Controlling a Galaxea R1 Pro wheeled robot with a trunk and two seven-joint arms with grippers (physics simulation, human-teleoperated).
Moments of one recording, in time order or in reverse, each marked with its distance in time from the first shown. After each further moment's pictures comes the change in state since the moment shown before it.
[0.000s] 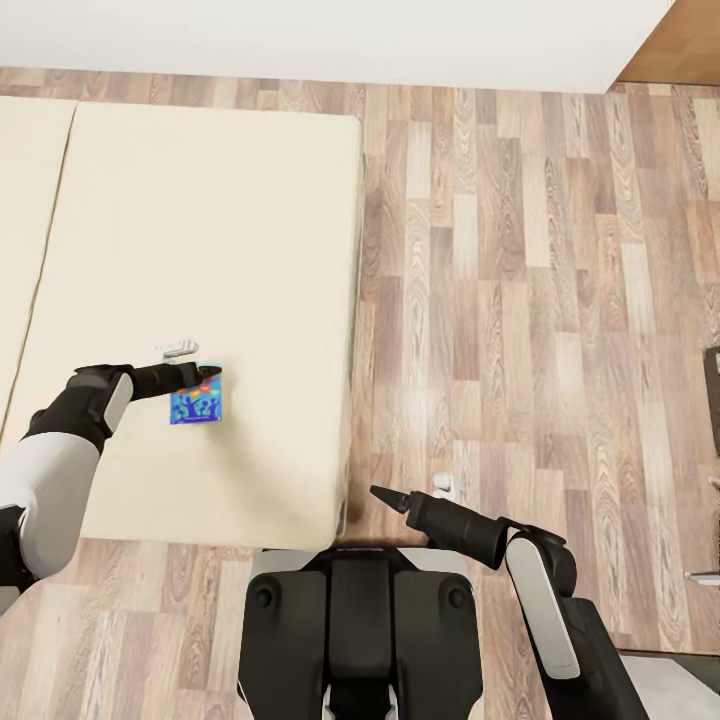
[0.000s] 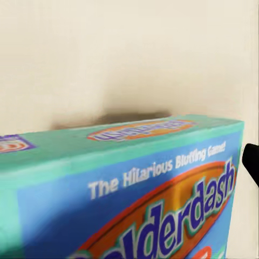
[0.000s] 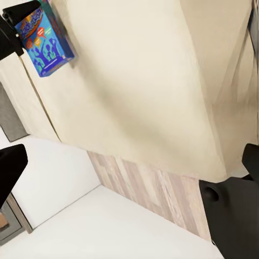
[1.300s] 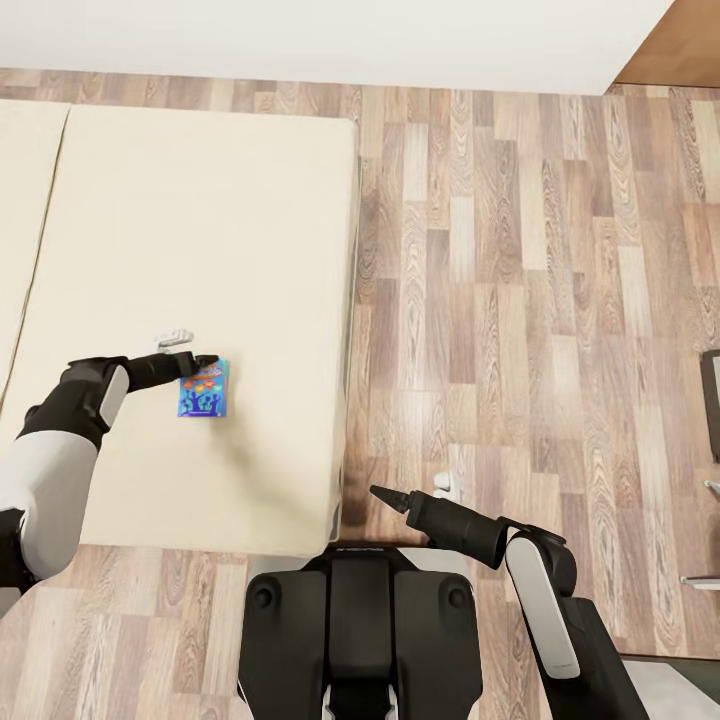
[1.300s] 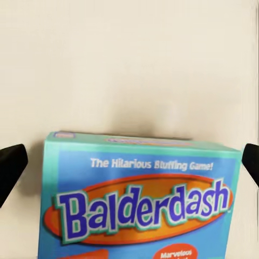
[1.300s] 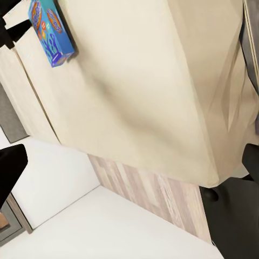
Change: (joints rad) left arm 0.004 -0.003 0.006 -0.066 0.020 -0.003 0.007; right arm -0.001 0.000 0.000 0.000 0.000 0.000 0.000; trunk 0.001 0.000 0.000
